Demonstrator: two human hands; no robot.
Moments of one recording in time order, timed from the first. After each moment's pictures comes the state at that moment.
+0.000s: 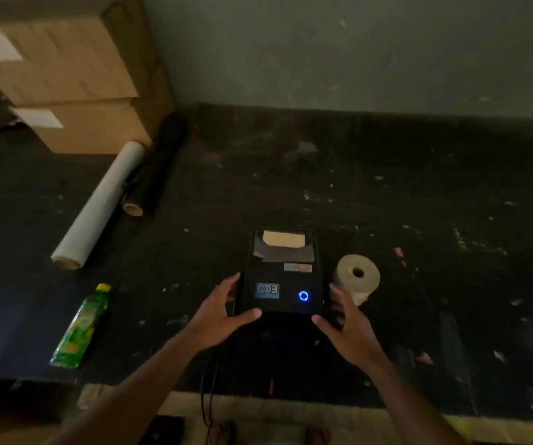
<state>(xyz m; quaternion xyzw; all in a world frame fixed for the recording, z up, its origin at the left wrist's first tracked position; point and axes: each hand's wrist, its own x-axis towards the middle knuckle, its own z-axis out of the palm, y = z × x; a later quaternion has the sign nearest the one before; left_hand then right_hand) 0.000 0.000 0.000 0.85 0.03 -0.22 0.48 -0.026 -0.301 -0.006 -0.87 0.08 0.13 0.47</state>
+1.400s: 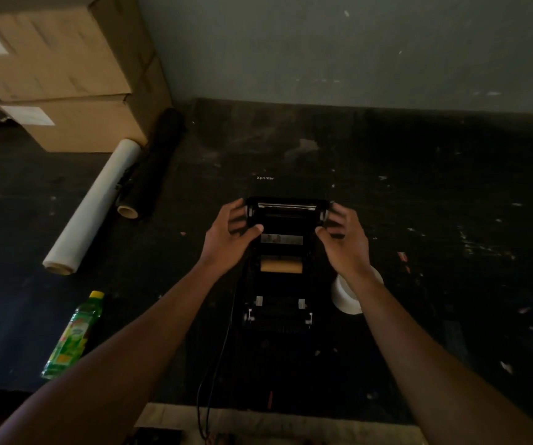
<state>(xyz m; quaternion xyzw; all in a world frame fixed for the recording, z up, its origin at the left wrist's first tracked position) 0.140 -0.026 0.054 0.80 0.05 -0.03 0.60 0.127 -0.283 0.057 -0.83 0.11 -0.04 0.55</state>
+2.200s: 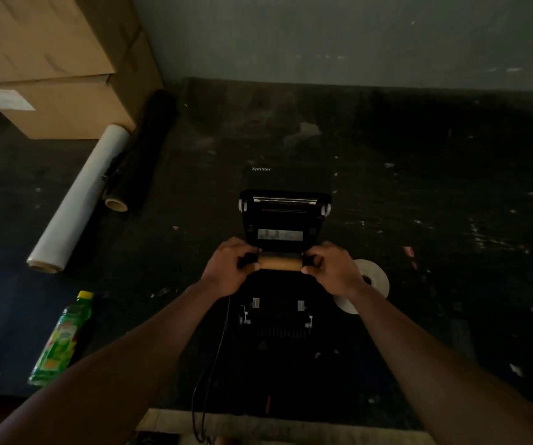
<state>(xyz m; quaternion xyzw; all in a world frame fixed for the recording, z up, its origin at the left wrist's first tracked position) 0.140 -0.018 -0.025 0.92 -0.09 -0.12 0.36 0.139 -0.296 -0.010 -0.94 -0.06 0.16 0.31</state>
